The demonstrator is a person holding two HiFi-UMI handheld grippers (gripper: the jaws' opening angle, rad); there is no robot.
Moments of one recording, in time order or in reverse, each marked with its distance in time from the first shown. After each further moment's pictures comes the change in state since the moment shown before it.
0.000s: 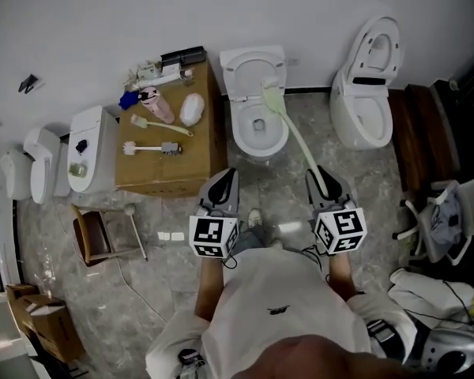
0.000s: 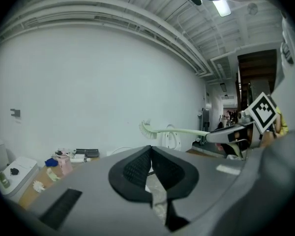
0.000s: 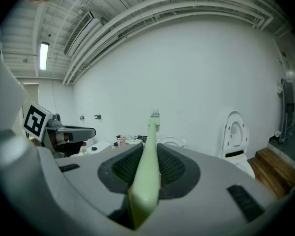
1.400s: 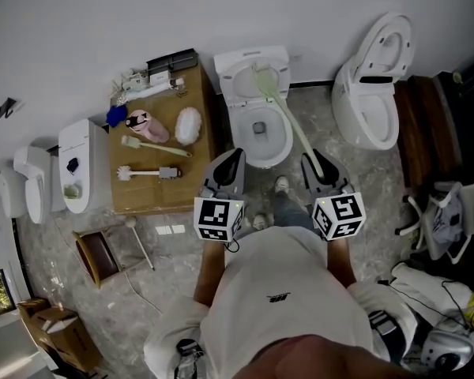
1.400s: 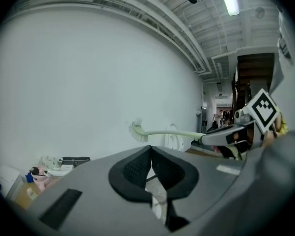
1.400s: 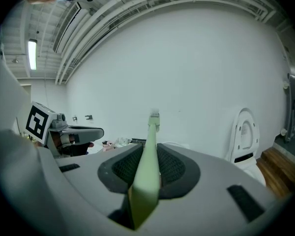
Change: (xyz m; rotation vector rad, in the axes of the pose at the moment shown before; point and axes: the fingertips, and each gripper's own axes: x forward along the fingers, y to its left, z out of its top) left arm 0.180 0.109 0.025 0.015 0.022 -0.099; right arm 0.194 -0.040 0.042 0.023 0.030 -0.019
